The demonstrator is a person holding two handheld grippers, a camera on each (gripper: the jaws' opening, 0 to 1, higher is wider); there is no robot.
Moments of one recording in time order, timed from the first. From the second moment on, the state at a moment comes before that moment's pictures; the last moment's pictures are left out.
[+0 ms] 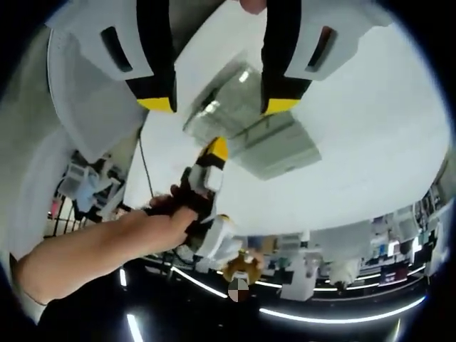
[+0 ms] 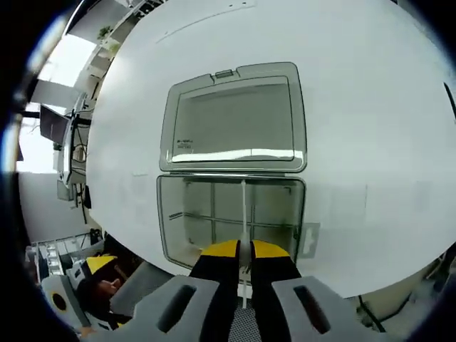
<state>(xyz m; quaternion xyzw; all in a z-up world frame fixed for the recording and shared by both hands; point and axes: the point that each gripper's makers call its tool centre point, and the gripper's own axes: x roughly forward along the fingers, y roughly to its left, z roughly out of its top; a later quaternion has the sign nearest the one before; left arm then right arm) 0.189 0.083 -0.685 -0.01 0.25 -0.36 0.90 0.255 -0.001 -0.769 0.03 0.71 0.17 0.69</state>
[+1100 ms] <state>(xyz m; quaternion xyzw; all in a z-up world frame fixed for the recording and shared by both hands) 0.190 0.086 -0.684 -0.01 0.25 -0.36 0.90 0.252 0.000 -0.773 0.03 0.72 0.16 0.68</state>
